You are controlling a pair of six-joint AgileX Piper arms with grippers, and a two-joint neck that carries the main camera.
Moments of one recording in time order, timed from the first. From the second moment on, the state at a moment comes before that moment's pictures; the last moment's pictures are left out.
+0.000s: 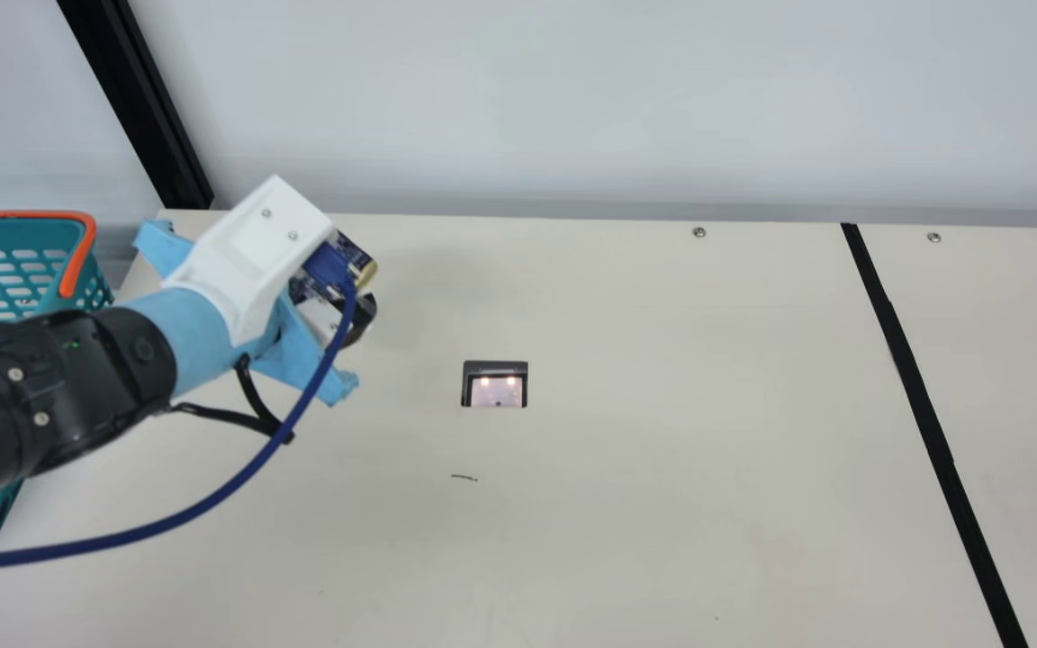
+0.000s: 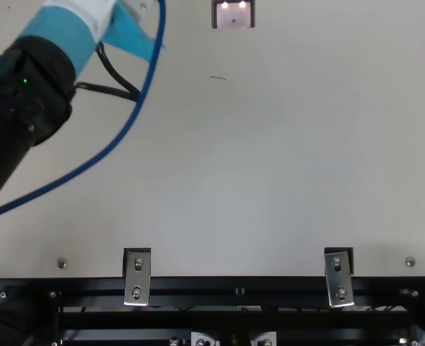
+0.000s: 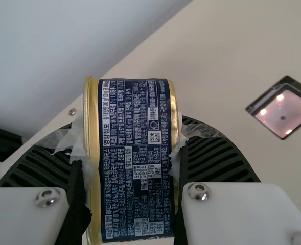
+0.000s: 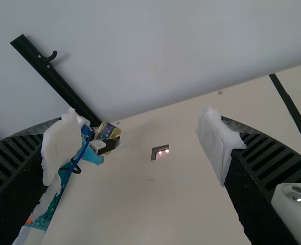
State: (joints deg) left arm -22.1 95.2 -53.8 48.4 5.5 -26.6; right arm -12.8 25.6 -69.9 28.4 70.0 9.8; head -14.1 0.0
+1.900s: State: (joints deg) left arm -31.5 95.2 -55.0 -34.0 37.2 58.9; right arm -12.8 25.6 -69.9 28.4 70.0 9.8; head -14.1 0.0
